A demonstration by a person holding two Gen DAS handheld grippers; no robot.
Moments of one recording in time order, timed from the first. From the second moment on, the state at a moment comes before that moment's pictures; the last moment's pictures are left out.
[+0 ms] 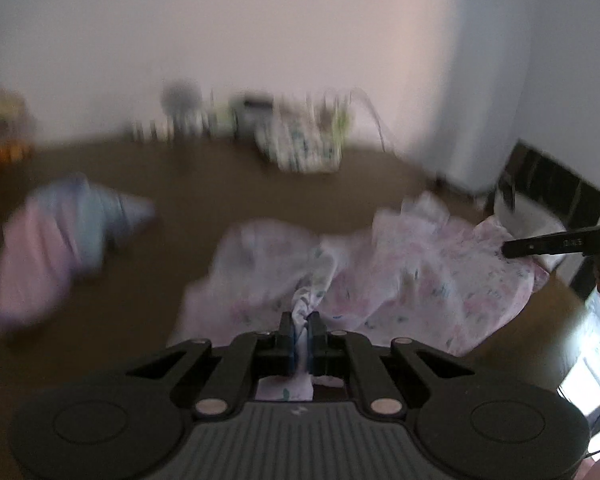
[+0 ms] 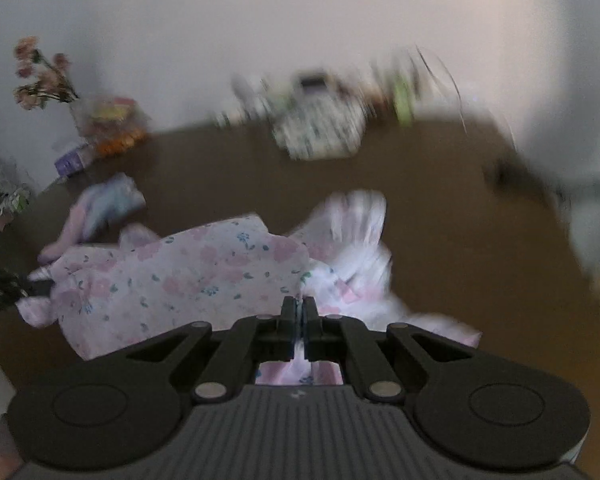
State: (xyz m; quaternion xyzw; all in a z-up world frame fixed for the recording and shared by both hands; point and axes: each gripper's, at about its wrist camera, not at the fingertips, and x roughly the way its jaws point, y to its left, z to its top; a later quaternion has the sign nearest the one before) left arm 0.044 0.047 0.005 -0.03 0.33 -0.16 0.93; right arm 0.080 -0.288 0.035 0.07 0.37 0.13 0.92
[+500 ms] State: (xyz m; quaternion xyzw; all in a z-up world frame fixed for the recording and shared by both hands) left arm 0.063 0.069 0.069 -0.05 0.31 -0.15 0.94; right arm 0.063 -0.331 0.075 0.08 0.30 0.09 0.94
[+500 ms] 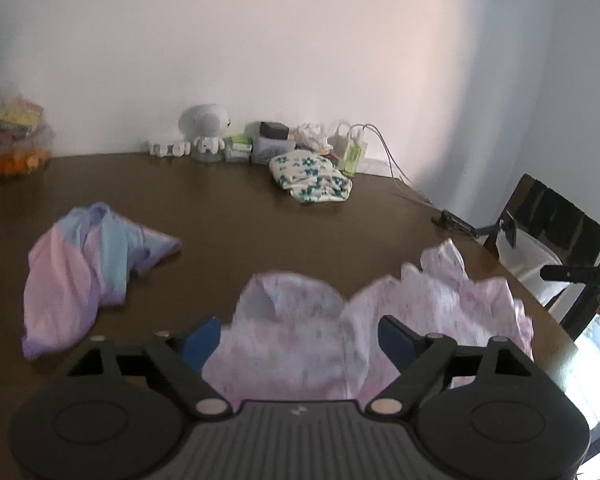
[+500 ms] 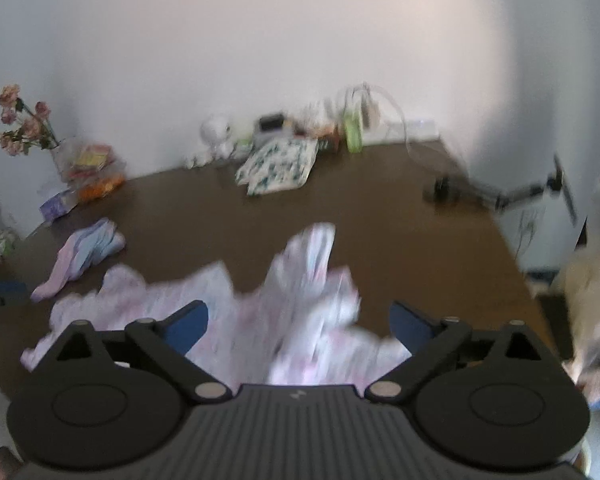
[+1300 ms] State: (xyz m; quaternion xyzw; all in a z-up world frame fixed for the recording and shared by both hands) left arm 0.189 0.018 0.027 0.03 0.40 -0.23 0.88; right arm 0.261 -0.281 0.045 0.01 0.44 0.06 0.89
